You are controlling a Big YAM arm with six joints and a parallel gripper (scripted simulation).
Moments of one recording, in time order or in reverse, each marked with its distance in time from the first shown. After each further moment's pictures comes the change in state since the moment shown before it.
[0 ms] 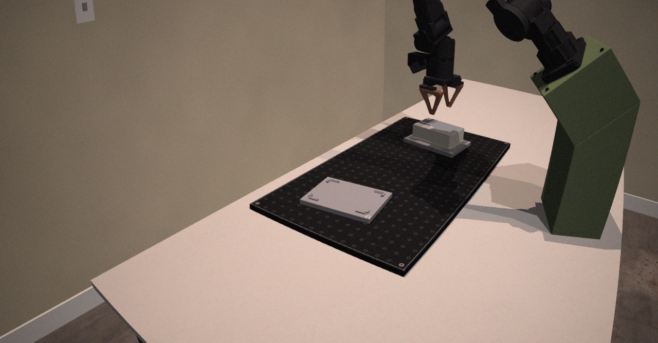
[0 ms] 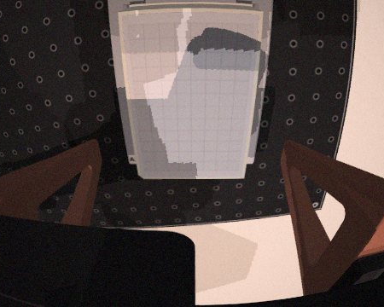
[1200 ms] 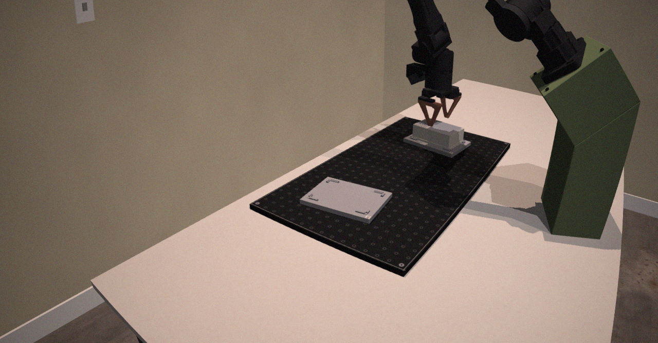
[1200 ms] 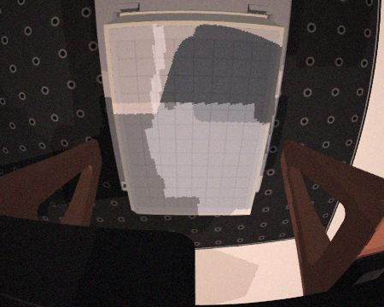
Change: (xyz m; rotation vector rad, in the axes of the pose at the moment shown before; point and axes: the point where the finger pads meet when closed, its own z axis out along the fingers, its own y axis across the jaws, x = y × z) arm -0.003 0.001 0.034 0.000 -0.006 -0.016
